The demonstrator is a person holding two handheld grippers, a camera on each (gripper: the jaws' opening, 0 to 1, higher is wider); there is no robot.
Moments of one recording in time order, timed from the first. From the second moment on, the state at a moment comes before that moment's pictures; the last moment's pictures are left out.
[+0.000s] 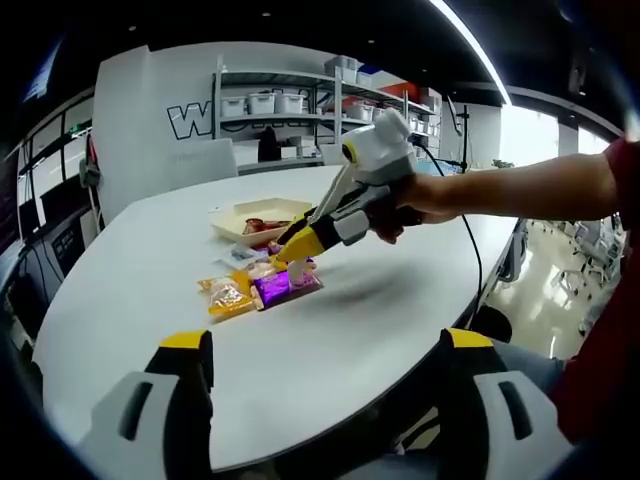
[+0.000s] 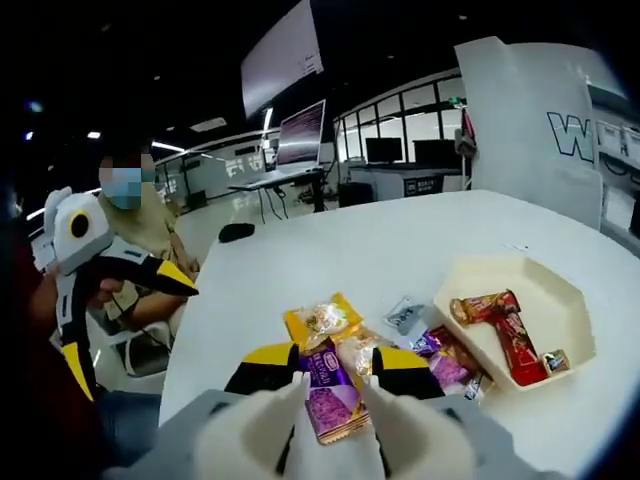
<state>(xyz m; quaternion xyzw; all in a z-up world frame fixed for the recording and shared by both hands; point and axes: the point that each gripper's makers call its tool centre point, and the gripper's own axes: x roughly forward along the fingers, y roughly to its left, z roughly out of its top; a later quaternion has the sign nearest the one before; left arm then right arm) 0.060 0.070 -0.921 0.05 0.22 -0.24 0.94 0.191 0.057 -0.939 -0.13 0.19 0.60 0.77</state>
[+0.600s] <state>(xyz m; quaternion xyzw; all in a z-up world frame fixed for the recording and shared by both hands) 0.063 0.067 -0.921 0.05 0.22 -0.25 0.94 0.177 0.064 -0.952 -0.19 0.17 0.61 0.75</state>
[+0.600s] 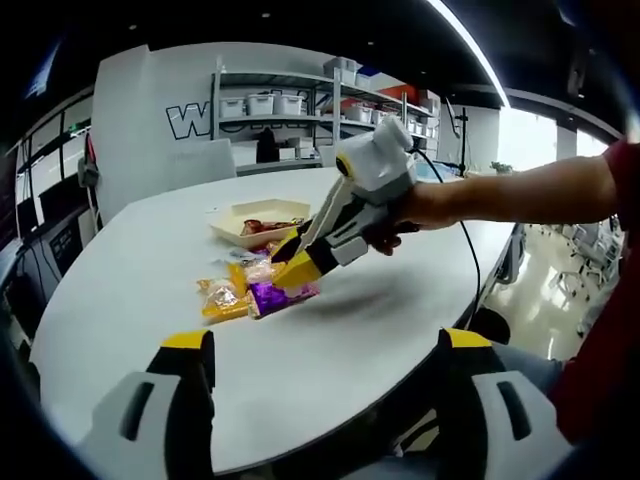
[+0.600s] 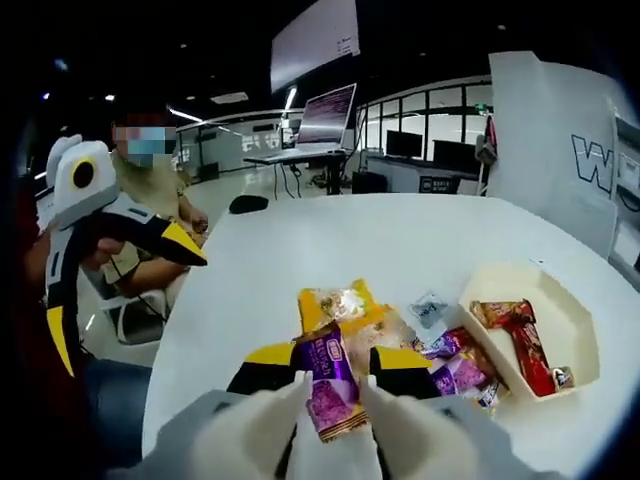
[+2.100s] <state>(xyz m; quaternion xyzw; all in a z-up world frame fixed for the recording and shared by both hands) 0.068 0.061 -0.910 0.04 0.20 -0.26 0.95 0.163 0.042 -0.943 -0.18 0.18 0.58 0.77</state>
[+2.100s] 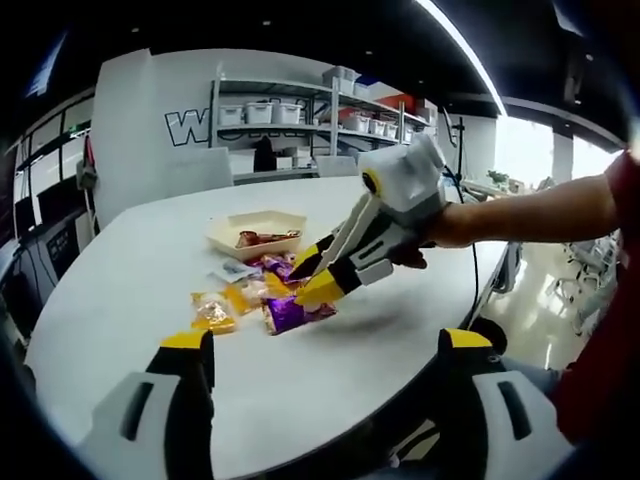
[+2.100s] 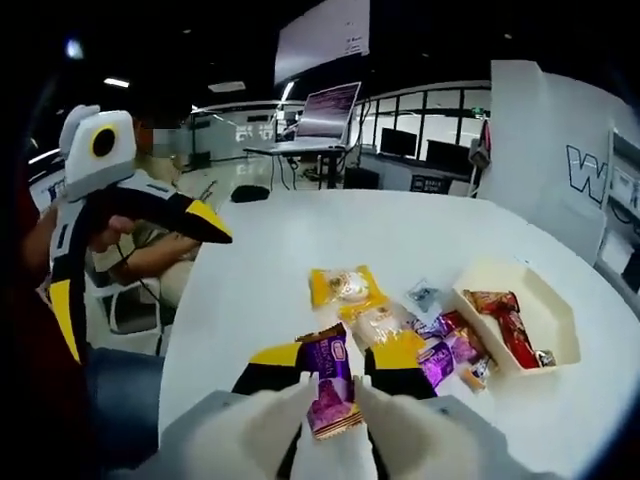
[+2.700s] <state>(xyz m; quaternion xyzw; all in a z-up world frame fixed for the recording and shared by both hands) 0.065 0.063 -0.913 0.03 0.20 -0.26 0.95 0.169 0.046 -0.920 -0.18 0.15 0.58 0.78</state>
